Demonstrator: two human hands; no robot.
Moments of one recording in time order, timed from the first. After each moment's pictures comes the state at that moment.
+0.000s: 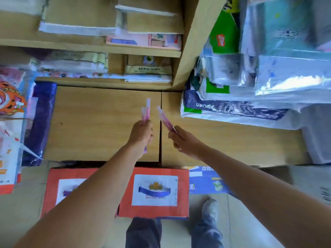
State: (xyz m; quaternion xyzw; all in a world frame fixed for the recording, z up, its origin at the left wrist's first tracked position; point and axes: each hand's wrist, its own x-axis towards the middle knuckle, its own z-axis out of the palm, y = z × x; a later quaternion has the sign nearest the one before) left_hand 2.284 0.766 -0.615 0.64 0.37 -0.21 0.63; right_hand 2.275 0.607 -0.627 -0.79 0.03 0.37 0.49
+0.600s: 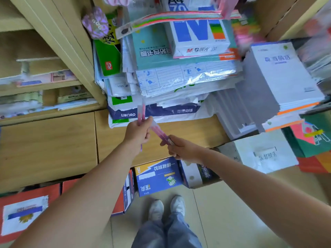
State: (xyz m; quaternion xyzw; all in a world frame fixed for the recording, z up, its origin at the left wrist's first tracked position) left_hand 2.256 0.486 -0.495 0.68 0.24 -0.23 0.66; right_hand 2.199 0.319 -0.508 -0.73 0.05 0.39 0.56
